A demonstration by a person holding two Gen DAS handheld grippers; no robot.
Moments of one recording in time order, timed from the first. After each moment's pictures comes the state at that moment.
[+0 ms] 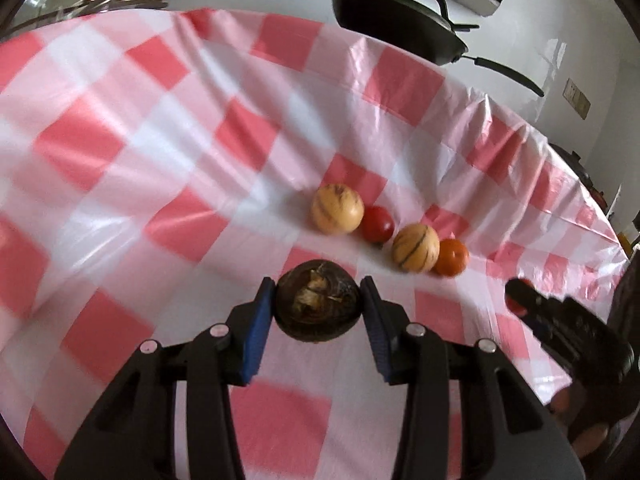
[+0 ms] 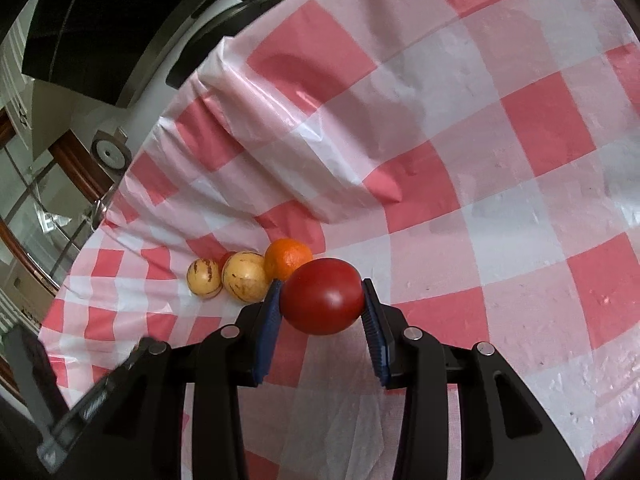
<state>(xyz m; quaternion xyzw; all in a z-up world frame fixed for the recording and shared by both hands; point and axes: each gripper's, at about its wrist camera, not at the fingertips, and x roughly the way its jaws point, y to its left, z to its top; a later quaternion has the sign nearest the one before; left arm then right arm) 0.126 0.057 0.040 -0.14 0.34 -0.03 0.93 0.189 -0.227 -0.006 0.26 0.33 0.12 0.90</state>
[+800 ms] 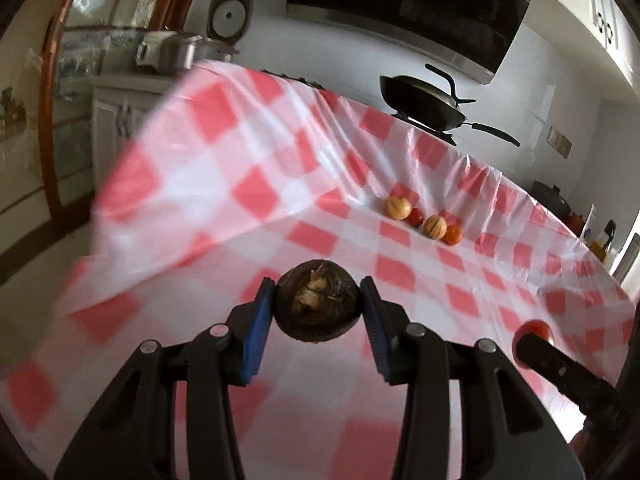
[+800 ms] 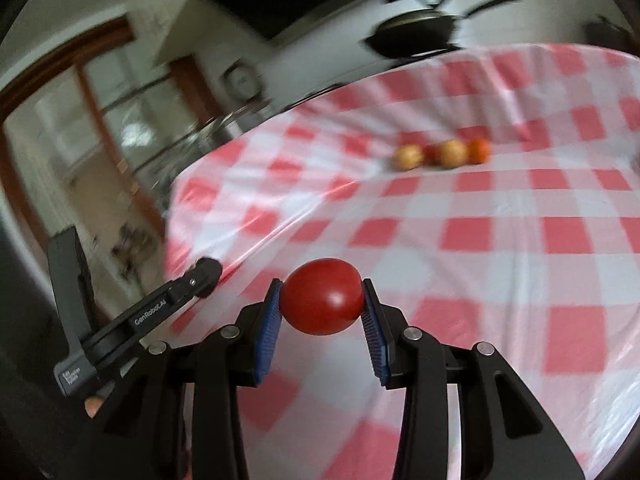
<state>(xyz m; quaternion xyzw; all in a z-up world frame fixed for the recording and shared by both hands) -0.125 0.171 0.063 -0.15 0.25 0.02 0.96 -0.075 -0.077 0.040 0.13 0.29 0.30 0.90</state>
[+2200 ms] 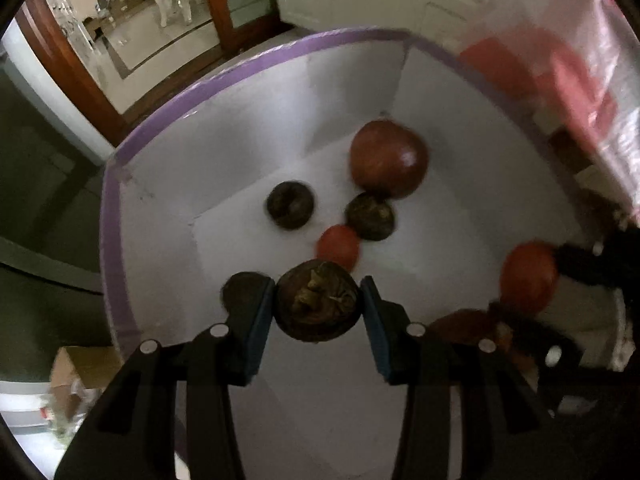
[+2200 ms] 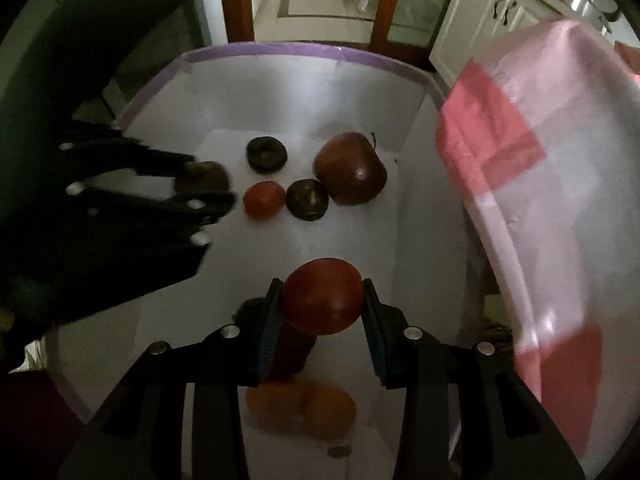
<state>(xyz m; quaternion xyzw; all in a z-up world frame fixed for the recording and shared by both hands) -0.365 0.387 -0.133 -0.16 0.56 0.25 0.78 -0.275 0.272 -0.140 -0.37 0.42 0.49 0.67</state>
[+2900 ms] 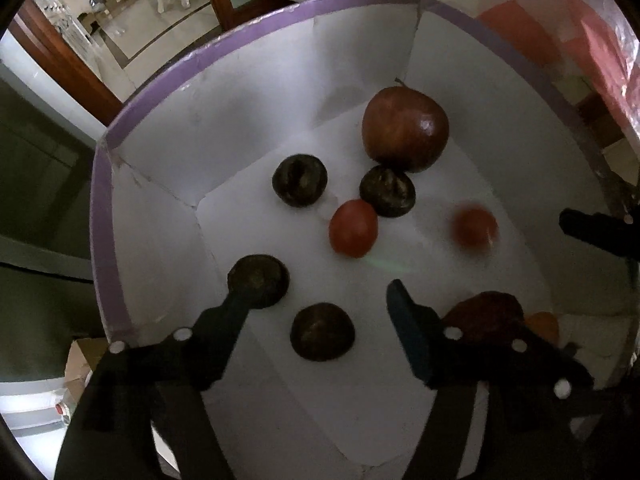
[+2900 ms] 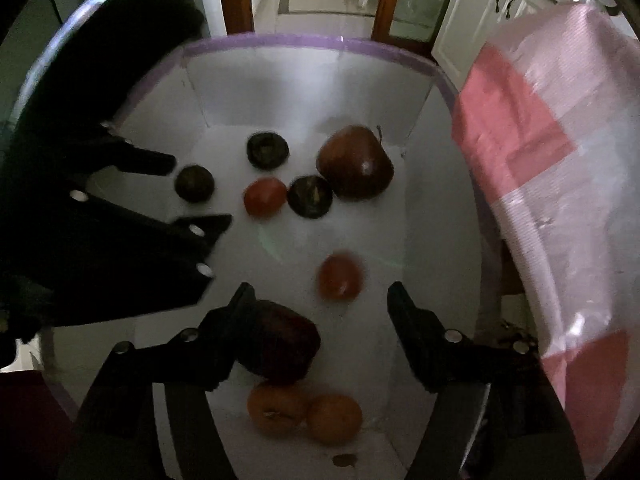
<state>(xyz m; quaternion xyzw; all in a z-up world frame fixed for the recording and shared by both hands) -0.357 0.383 -0.144 -0.15 0.59 0.25 0.75 -0.272 0.273 -0.140 -0.36 0.42 0.50 0.66</state>
